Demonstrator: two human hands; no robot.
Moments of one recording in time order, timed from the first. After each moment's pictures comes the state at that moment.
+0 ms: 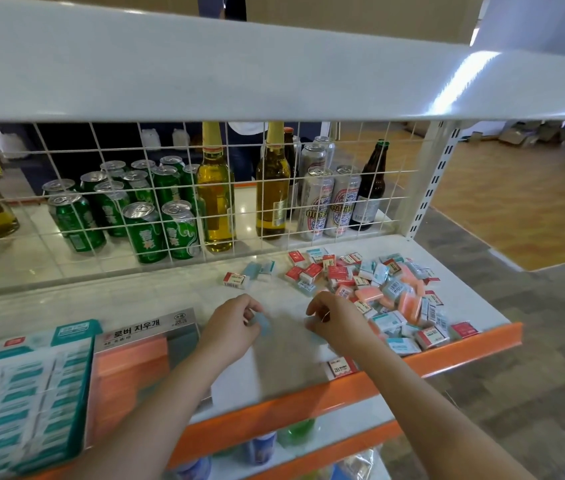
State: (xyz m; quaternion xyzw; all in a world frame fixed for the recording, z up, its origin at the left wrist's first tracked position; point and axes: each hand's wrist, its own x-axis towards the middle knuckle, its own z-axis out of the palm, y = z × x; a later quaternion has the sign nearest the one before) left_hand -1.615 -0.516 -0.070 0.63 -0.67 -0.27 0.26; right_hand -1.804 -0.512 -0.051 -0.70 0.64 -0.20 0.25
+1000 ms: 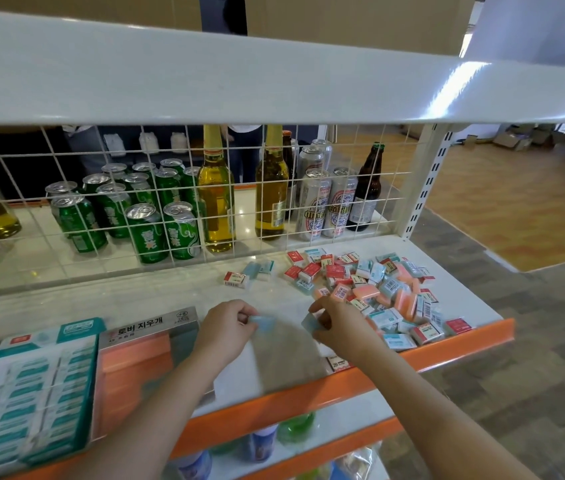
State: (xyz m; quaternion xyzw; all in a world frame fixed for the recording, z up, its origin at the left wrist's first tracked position) left_hand -1.612 -0.505 -0.065 0.66 -0.63 -0.29 0.30; right_hand -1.804 -0.492 -0.041 -0.71 0.64 -0.15 0.23
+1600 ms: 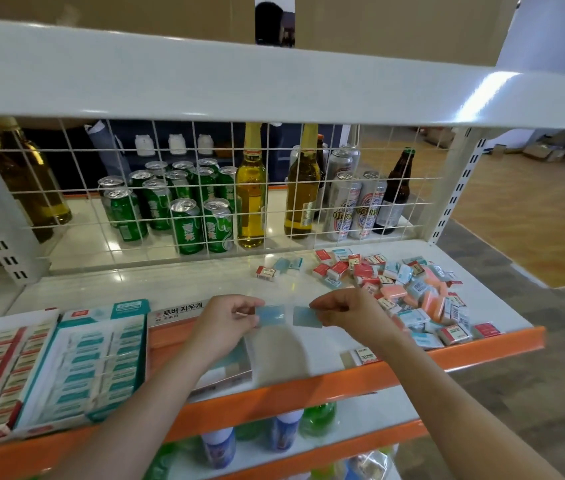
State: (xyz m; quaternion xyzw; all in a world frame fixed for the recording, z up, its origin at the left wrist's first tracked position) left_hand -1.562 -0.465 -0.042 0.60 -0.57 -0.41 0.39; right_hand -1.777 -0.482 -0.022 -0.66 0.57 -0.29 0.39
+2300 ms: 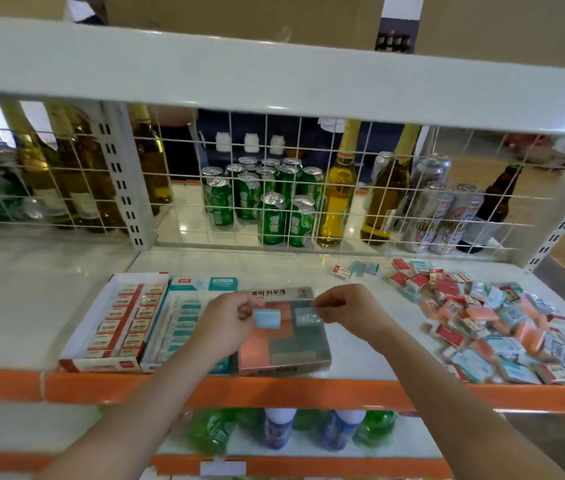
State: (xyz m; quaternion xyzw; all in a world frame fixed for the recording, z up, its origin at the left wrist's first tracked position) left_hand -1.469 -0.412 -0.040 0.71 -0.57 -0.24 0.34; right_hand -1.663 -0.480 -0.020 -0.73 0.52 -0.21 0.38
